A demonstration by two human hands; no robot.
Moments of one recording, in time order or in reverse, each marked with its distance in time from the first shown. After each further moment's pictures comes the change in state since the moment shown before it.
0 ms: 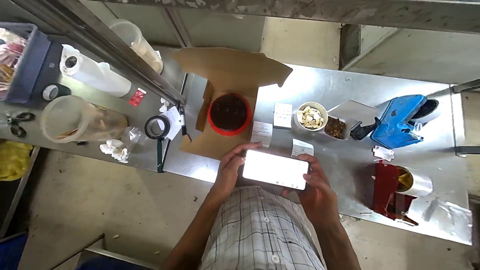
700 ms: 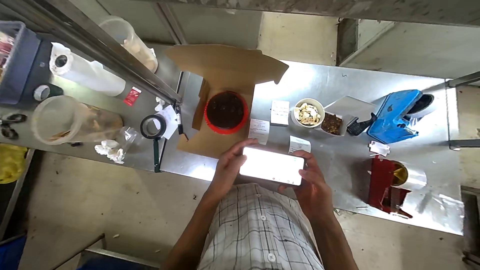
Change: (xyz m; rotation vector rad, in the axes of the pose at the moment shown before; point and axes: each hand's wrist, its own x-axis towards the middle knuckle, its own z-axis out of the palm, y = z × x) left_hand -0.001 -0.001 0.000 0.093 -0.054 -0.028; right_hand 0.001 0.001 0.000 -0.019 0.035 0.010
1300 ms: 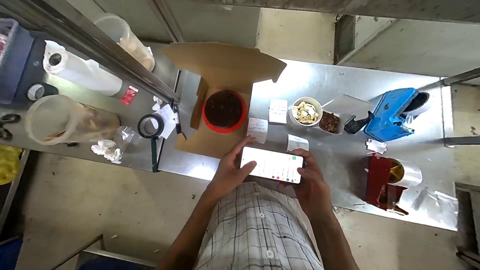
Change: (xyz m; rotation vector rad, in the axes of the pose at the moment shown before) left_hand -0.001 0.001 0.005 0.109 -0.019 -0.067; right_hand -0.001 -0.001 -0.004 -0.038 0.011 0.015
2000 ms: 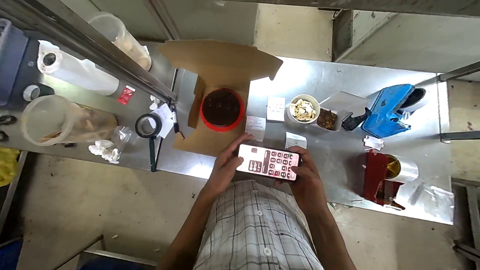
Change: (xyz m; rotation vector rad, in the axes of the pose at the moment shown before) left_hand 0.001 -0.005 -0.005 -0.066 -0.042 0.056; right_hand 0.002 0.003 0.002 0.028 0.012 0.031
